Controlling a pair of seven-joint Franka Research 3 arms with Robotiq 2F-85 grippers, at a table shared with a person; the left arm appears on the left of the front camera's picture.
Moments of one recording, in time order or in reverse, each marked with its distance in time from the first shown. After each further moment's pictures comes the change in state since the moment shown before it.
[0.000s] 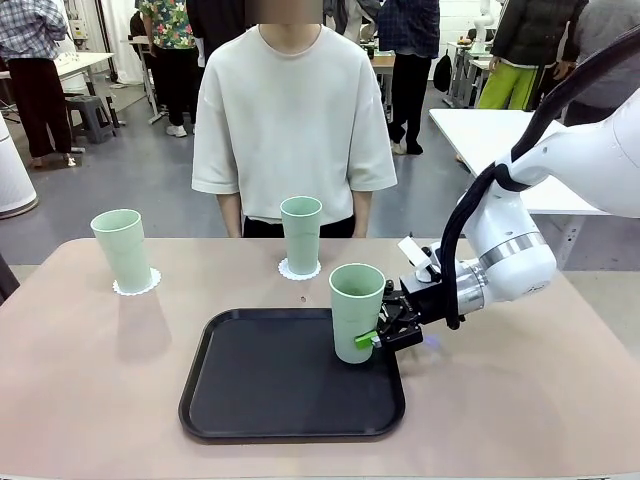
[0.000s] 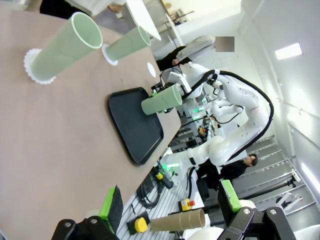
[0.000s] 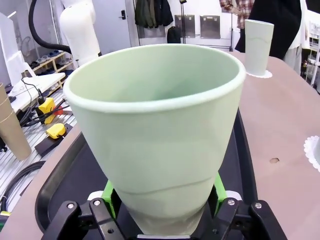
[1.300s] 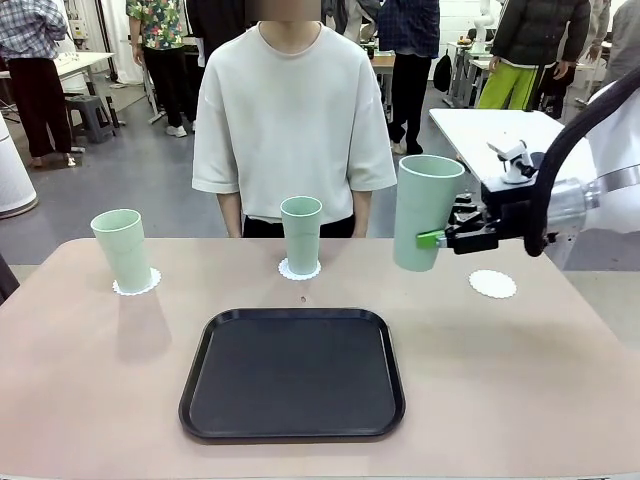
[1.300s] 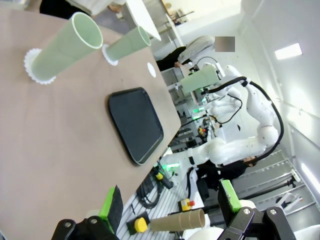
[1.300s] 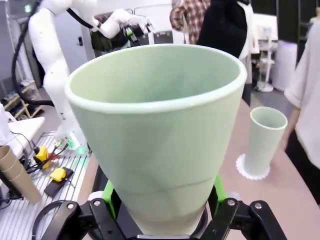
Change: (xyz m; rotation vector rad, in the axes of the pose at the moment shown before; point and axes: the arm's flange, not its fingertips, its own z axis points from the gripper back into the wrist) left arm 0.000 0.000 0.000 0.000 0.000 0.001; right arm 0.141 0.044 0.139 -0.237 -0.048 -0.102
